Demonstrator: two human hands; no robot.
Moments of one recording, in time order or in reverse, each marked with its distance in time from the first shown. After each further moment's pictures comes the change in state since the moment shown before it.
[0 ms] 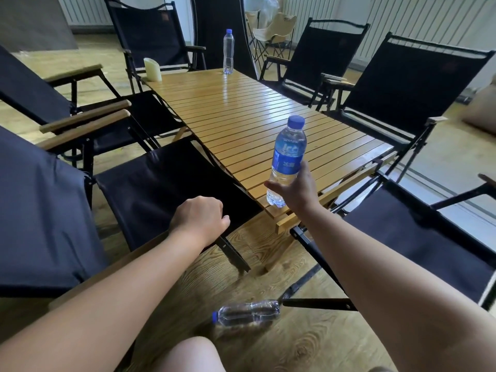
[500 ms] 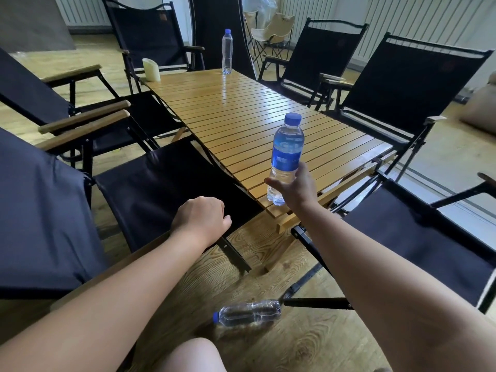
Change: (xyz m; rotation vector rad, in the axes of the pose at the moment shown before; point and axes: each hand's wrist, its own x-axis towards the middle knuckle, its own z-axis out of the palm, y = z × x) left_hand 0.002 -0.001 0.001 -0.024 -0.013 -0.006; right_hand 0.002 0.001 0.007 -0.010 0.008 0.103
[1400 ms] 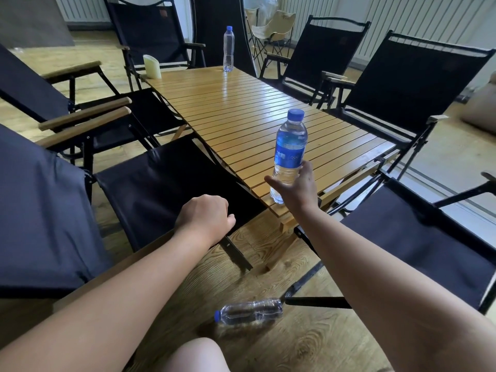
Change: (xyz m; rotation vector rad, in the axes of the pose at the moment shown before) left_hand 0.002 -0.002 0.002 -0.001 -0.023 0.006; right_hand -0.007 0.004 0.012 0.009 0.102 -0.026
